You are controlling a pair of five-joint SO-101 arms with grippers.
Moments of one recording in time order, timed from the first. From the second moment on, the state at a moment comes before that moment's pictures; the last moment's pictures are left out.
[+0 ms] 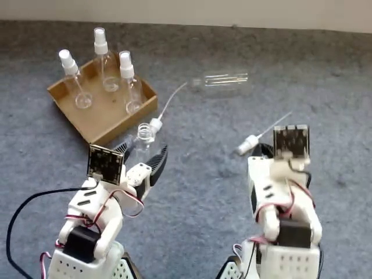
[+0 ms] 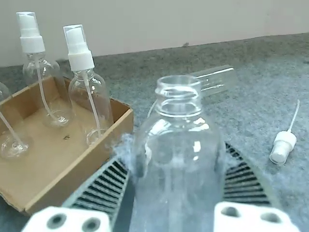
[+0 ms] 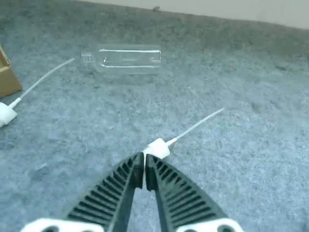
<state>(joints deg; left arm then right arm) 14.4 -103.5 85.0 43.3 8.4 1.2 -73.9 60.8 56.0 9.6</state>
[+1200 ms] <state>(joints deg) 5.4 -103.4 95.9 21.5 8.1 -2.3 19.3 5.7 67.5 -24.4</state>
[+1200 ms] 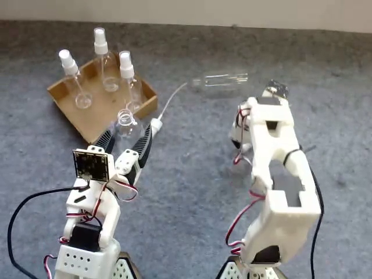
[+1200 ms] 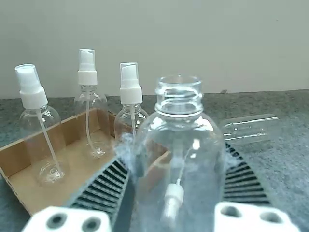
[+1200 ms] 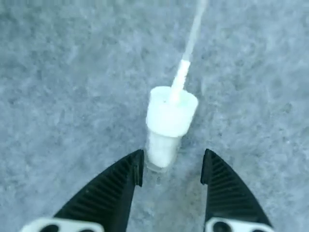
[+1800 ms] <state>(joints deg) 5.4 -103.4 95.9 21.8 8.1 -1.8 22.7 1.4 68.4 -24.4</state>
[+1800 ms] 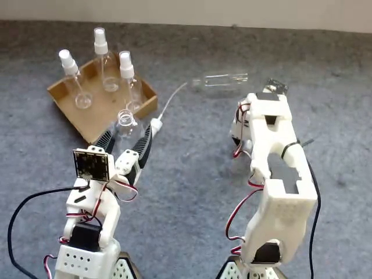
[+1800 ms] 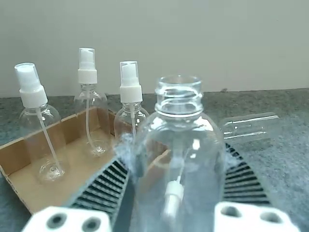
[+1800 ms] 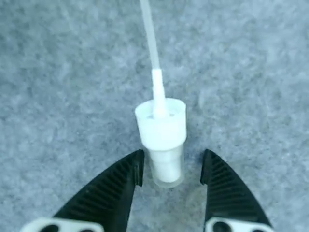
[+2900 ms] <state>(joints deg) 5.4 -103.4 95.9 23.3 8.1 7.9 22.7 1.4 65.6 5.2</state>
